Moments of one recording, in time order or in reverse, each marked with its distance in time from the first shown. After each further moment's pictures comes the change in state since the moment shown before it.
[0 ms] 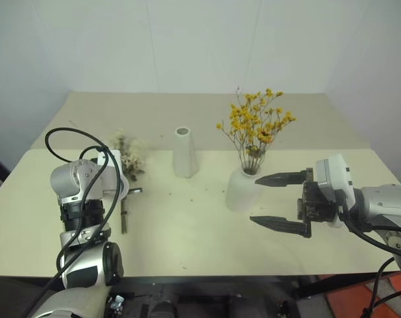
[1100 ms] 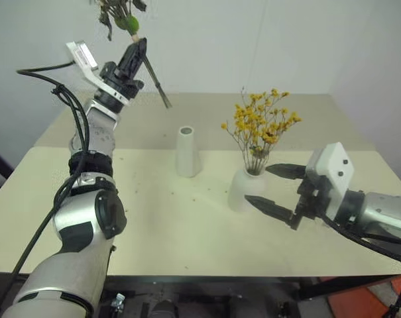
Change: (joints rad) left arm -0.451 0.042 0.074 0.887 -0.083 -1.522 -1.529; right arm -0.042 0.014 -0.082 -0.303 0.271 0.429 -0.682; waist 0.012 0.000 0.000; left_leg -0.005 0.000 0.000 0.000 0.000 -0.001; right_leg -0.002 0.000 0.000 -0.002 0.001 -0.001
